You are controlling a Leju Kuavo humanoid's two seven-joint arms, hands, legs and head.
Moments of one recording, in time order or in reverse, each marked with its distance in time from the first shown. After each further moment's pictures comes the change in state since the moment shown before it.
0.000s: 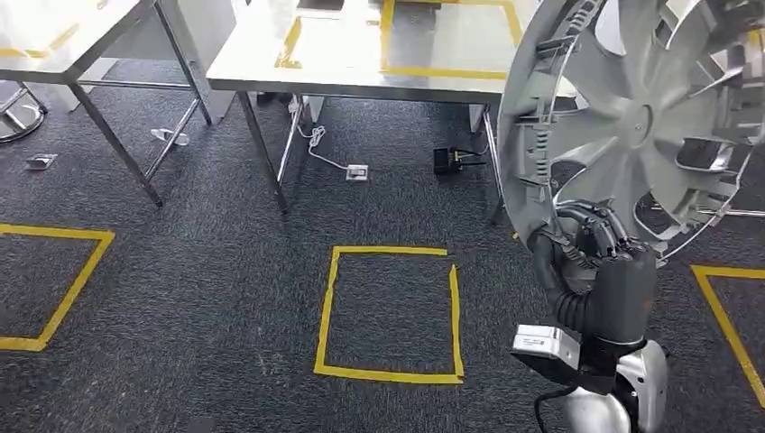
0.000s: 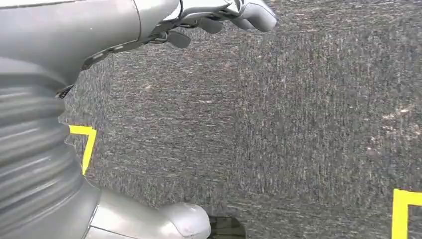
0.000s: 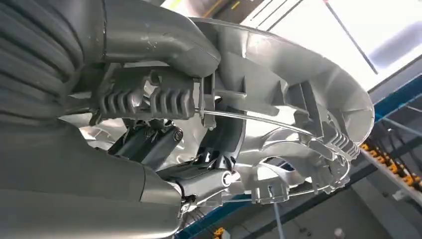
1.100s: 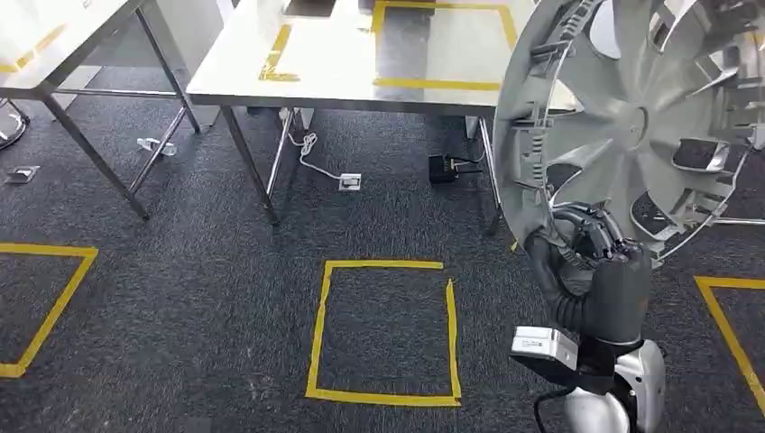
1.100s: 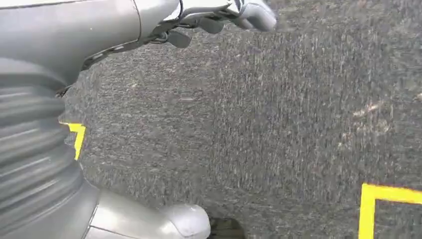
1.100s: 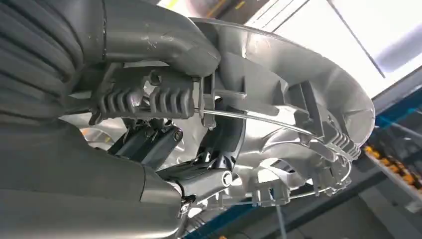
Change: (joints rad) left arm 0.010 -0.002 0.016 0.000 0.002 0.006 0.005; right arm 0.004 0.000 0.000 0.011 -0.012 0.006 -0.014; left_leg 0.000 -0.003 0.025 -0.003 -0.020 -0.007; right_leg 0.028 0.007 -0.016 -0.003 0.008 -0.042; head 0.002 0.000
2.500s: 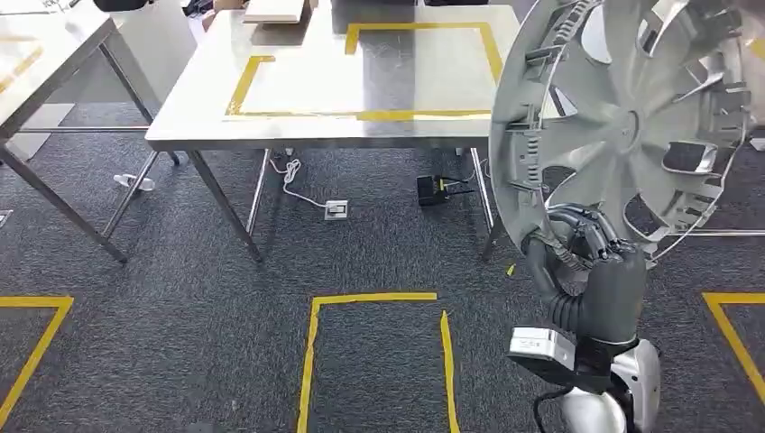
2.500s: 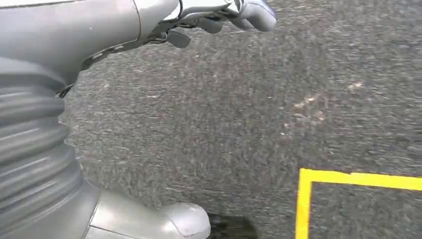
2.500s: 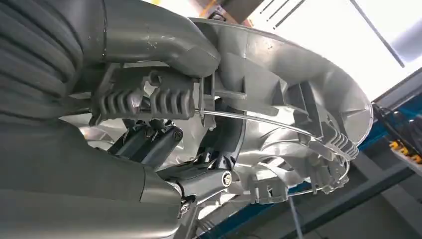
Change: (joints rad) left arm -0.002 0.005 0.004 0.000 -0.012 0.001 0.021; right arm 0.014 0.003 -0.004 0.001 -0.008 -0.008 -0.012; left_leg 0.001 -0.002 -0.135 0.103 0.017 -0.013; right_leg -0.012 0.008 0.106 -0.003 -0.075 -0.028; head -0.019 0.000
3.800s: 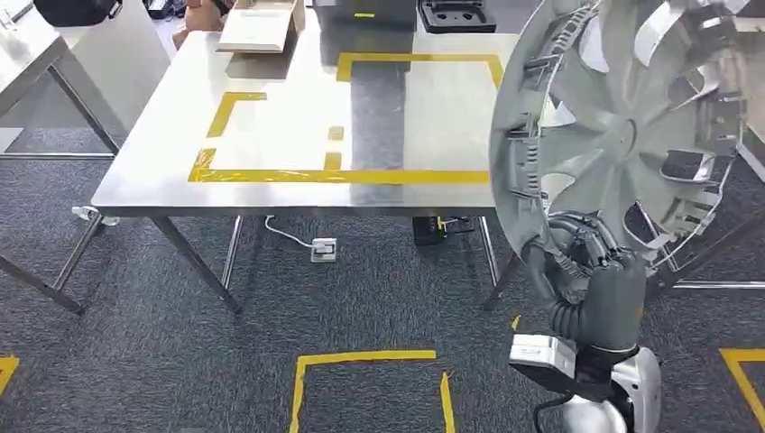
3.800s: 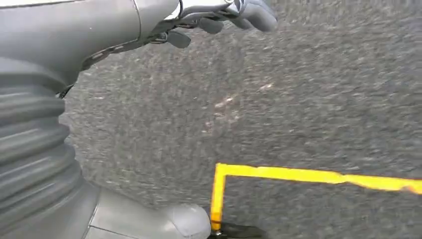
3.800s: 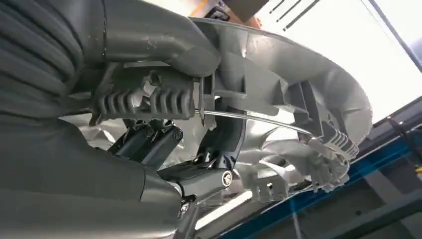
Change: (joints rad) left arm 0.004 0.004 0.010 -0.001 0.013 -0.006 -0.009; right arm 0.027 0.004 -0.017 -0.013 0.005 0.005 -0.007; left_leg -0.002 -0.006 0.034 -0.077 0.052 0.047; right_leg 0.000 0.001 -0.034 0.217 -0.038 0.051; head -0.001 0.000
